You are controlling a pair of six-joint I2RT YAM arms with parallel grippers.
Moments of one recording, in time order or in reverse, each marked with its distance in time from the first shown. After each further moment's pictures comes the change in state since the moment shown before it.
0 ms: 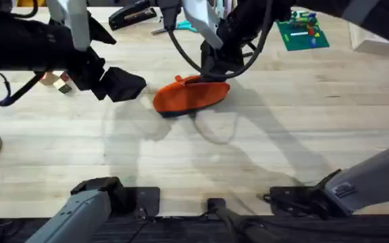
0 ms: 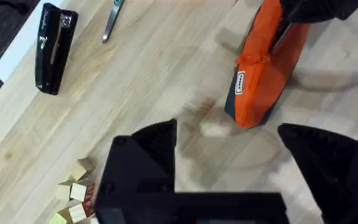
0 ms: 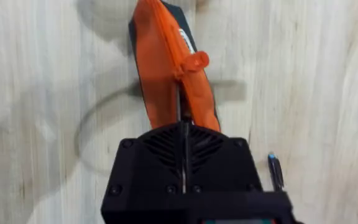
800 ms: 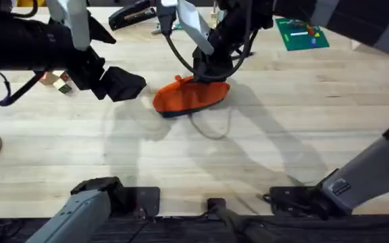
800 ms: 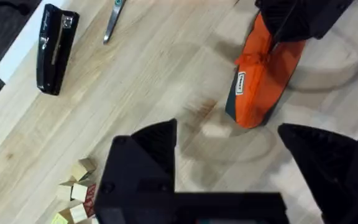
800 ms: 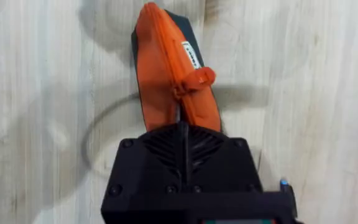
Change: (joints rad) left arm 0.000 0.000 0.000 0.004 0.000 0.000; right arm -0.001 0.091 0.000 0.048 -0.081 -0.022
